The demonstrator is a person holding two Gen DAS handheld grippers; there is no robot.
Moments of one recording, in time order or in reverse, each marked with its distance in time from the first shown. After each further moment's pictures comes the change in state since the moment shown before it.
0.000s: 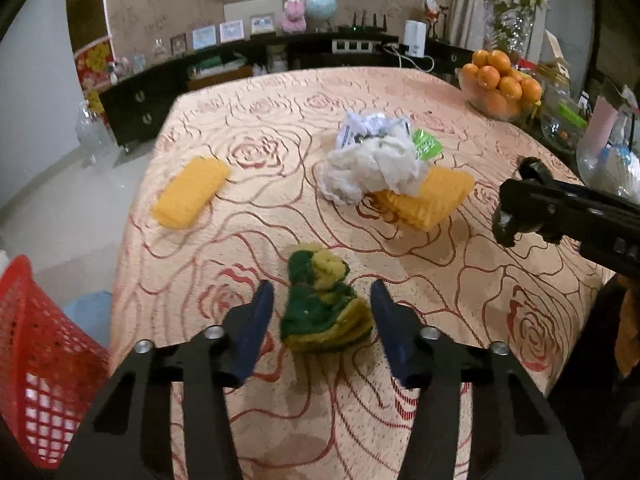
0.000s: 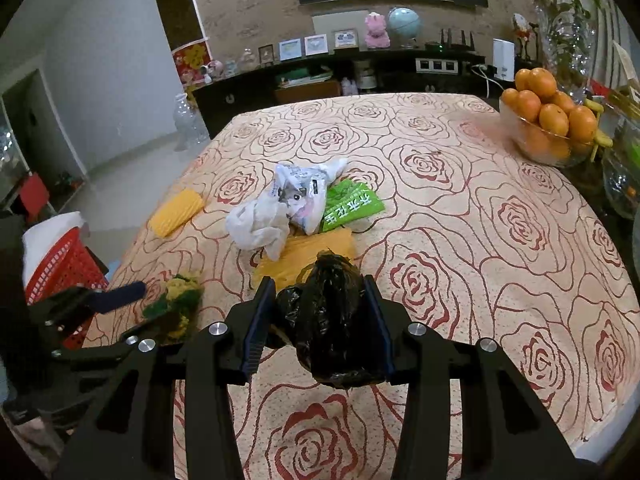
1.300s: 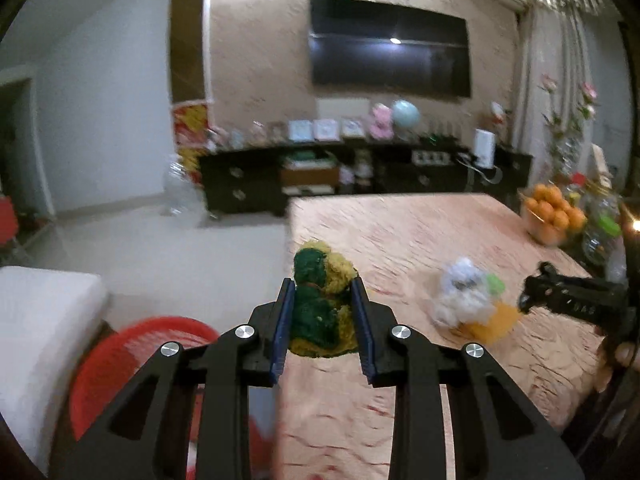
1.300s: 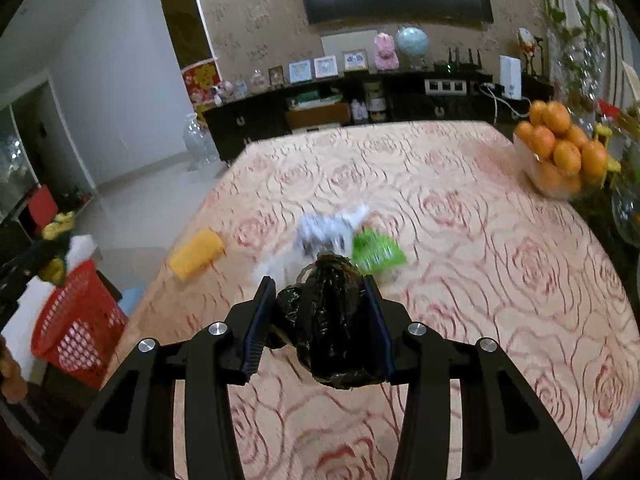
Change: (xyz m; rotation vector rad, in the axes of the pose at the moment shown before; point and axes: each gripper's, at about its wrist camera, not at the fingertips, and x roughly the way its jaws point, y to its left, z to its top) left arm -0.147 0.087 0.019 -0.150 -0.388 0.282; right arm -0.007 0.023 0.048 -0.011 -0.095 0.035
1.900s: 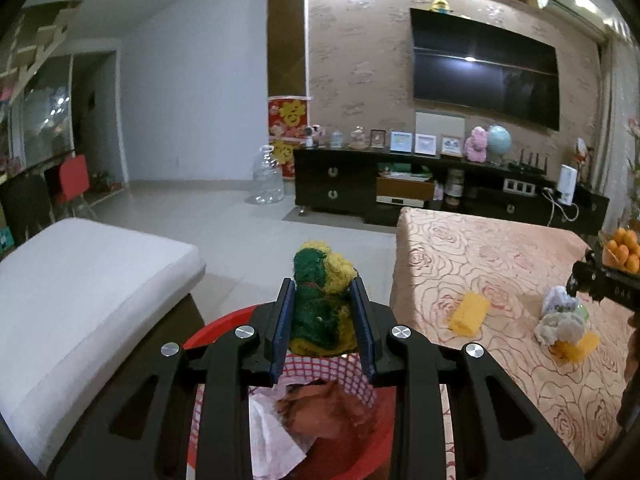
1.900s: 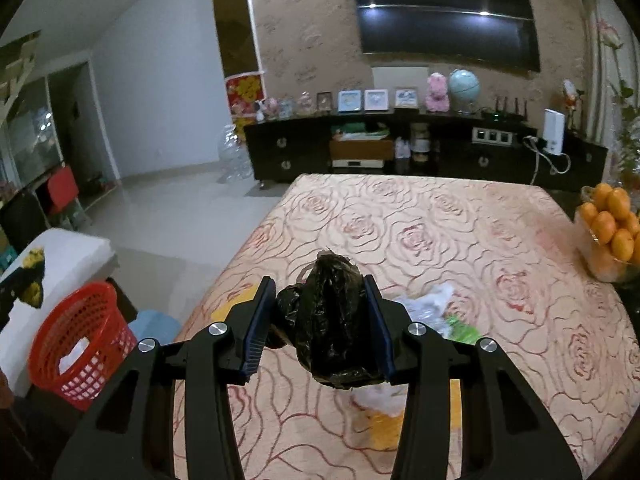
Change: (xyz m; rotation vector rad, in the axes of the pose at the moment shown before) left arm -0.014 0.100 -0.023 -0.175 -0.005 0.249; right arm 0.039 0.077 0.029 -0.152 -0.071 0.085
